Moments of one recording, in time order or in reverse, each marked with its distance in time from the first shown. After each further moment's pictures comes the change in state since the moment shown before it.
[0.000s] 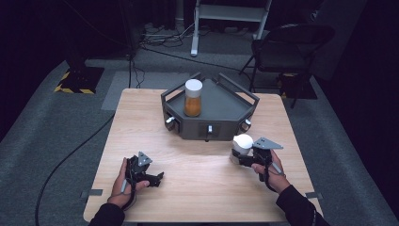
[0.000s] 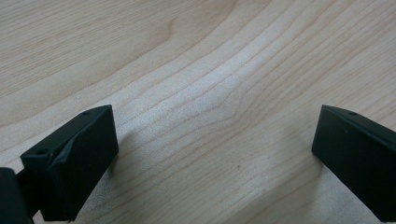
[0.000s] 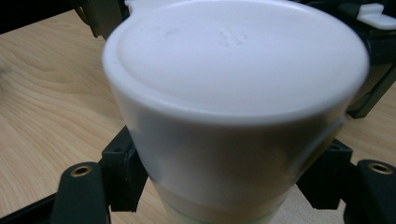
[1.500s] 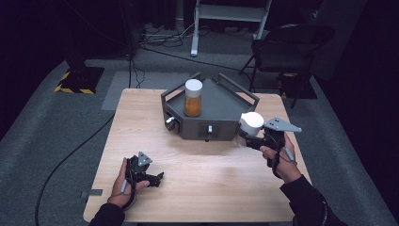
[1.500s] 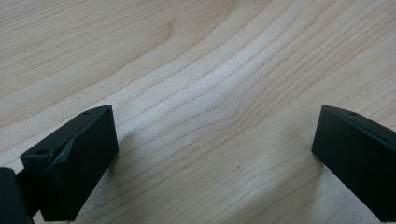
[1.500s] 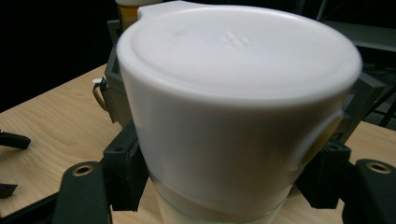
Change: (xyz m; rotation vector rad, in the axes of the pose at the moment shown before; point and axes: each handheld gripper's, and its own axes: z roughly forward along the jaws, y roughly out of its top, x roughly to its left) left arm 0.000 0.000 0.000 0.000 0.000 0.000; right arm 0.023 0.090 -0.052 -0.098 -0.065 -0.019
